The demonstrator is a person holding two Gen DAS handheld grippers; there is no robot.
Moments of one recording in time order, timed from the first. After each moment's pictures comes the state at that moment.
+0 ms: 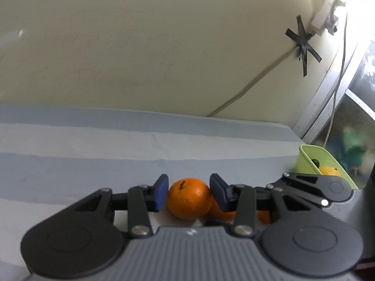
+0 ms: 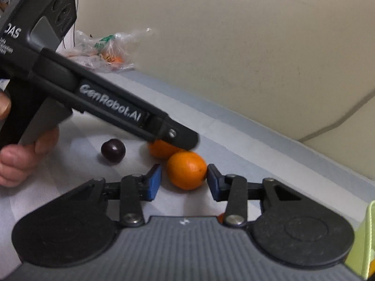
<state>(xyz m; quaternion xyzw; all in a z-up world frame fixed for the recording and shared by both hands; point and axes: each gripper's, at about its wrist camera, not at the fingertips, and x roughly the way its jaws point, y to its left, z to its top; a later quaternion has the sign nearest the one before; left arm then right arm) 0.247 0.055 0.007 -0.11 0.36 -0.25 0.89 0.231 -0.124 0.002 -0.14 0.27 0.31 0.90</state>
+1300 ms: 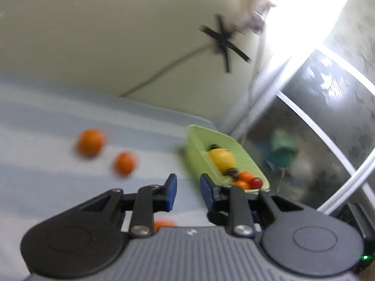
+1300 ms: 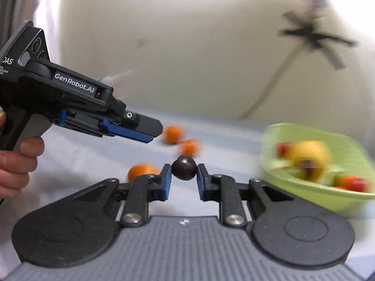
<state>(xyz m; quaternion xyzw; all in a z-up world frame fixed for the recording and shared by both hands) 0.150 -0.028 0.057 -0.18 0.34 -0.34 0.86 0.097 -0.230 0.039 -0.02 0.20 0.19 0.96</state>
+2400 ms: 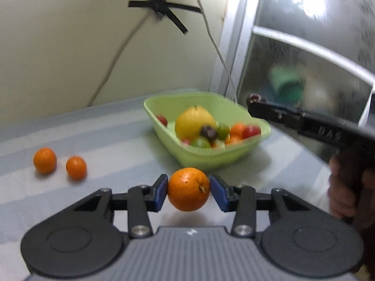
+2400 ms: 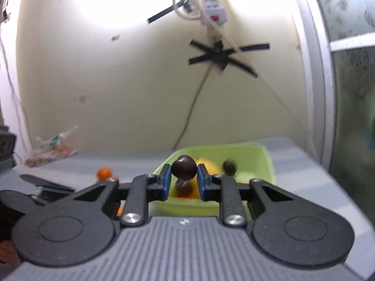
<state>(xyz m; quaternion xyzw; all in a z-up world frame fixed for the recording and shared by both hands) 0.106 -0.120 0.051 0.02 0.33 -0.34 0.88 0.096 -0.358 0.055 0.07 0.14 0.13 0.98</state>
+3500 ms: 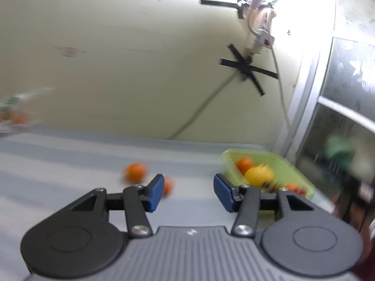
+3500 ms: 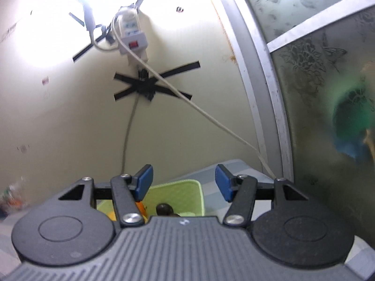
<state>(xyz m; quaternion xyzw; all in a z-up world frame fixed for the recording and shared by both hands) 0.041 -0.050 0.077 -0.06 0.25 -0.14 0.96 0.128 -0.407 0.036 0.16 0.06 0.00 0.99</state>
